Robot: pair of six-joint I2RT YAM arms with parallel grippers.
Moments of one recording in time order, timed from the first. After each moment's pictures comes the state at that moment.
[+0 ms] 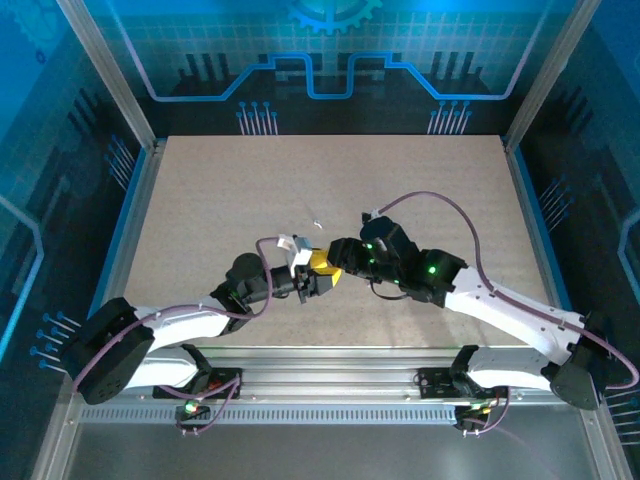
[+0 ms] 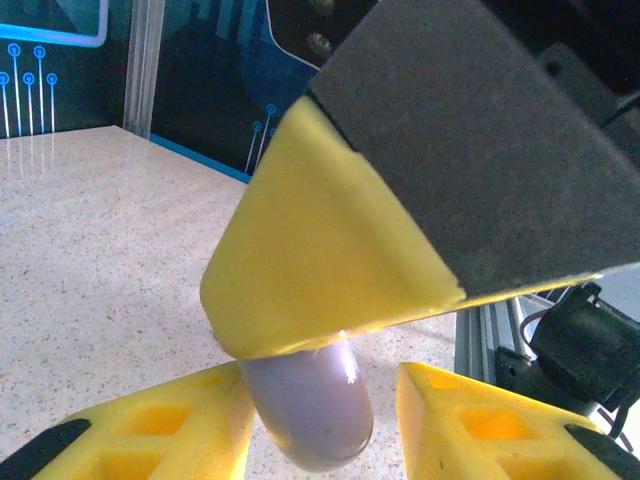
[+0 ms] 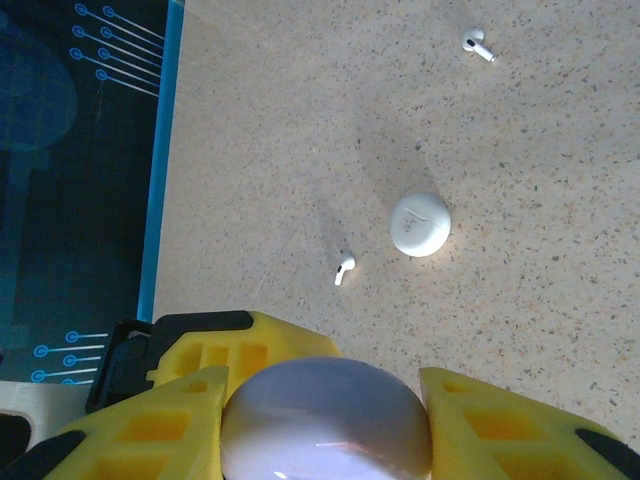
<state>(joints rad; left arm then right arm) -0.72 1.27 0.37 0.91 0.44 -0.31 0.90 1.17 0.99 -0.46 0.07 1.05</state>
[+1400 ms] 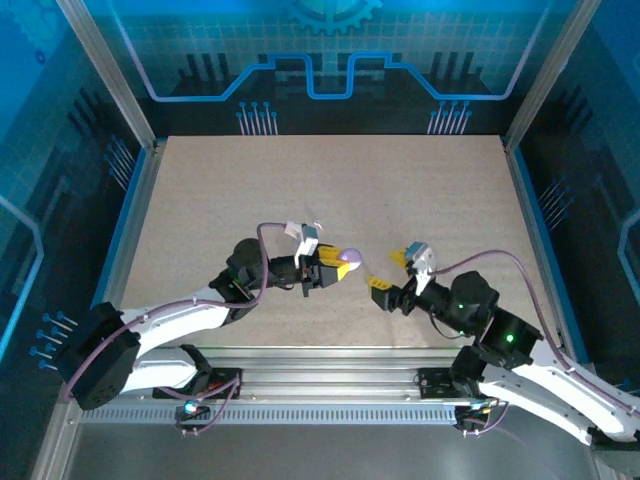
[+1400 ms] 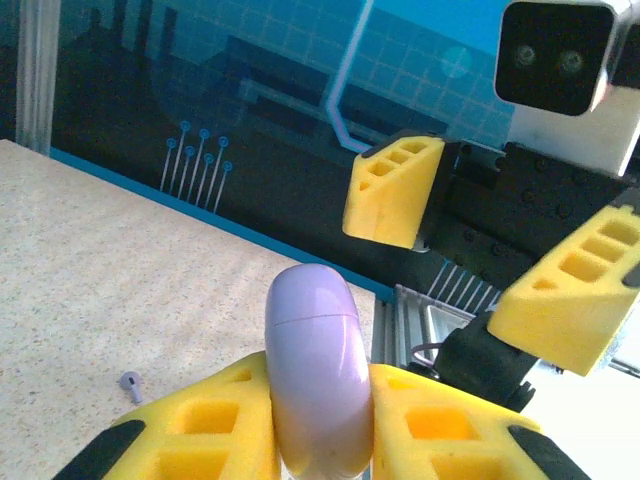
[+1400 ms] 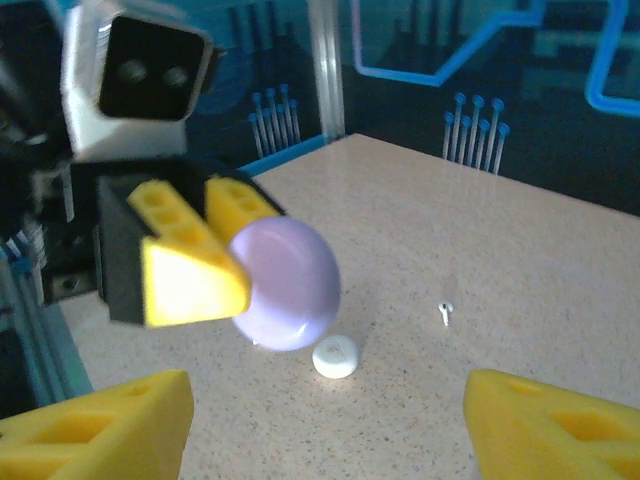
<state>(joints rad) -0.73 1.23 0.52 0.76 0.61 -0.37 0.89 0.45 0.54 -0.25 0.03 0.05</state>
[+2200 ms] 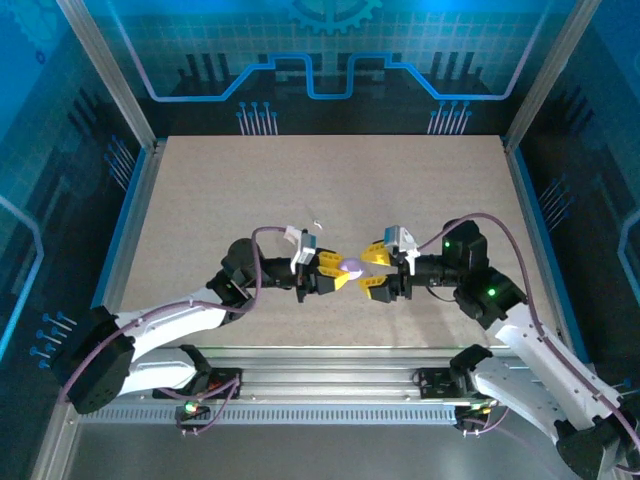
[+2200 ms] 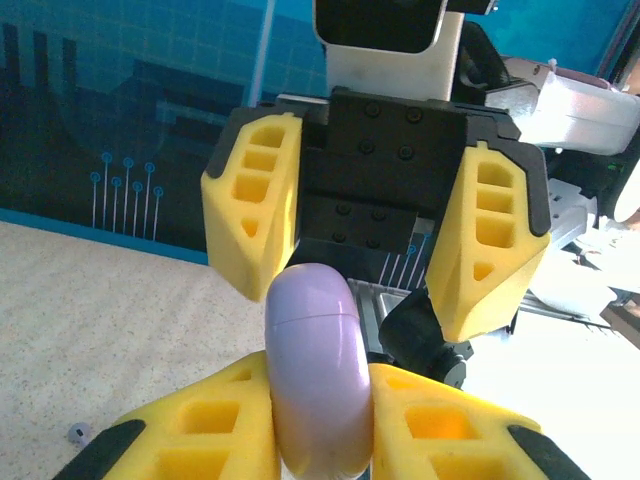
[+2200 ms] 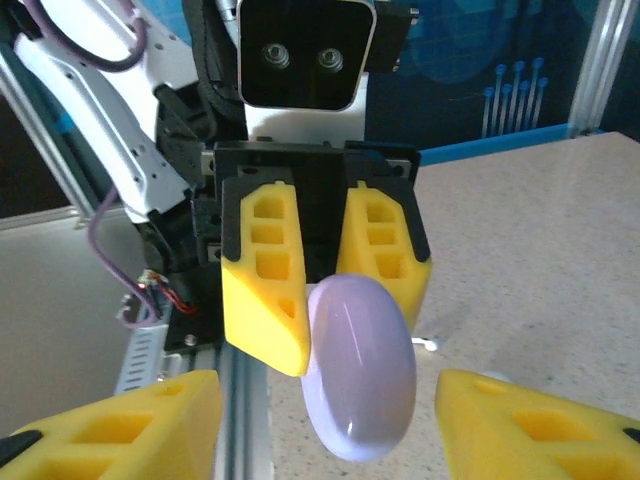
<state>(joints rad) -0.73 1.20 0.53 0.79 0.76 -0.30 0.51 0.81 0.76 -0.28 -0.88 -0.14</state>
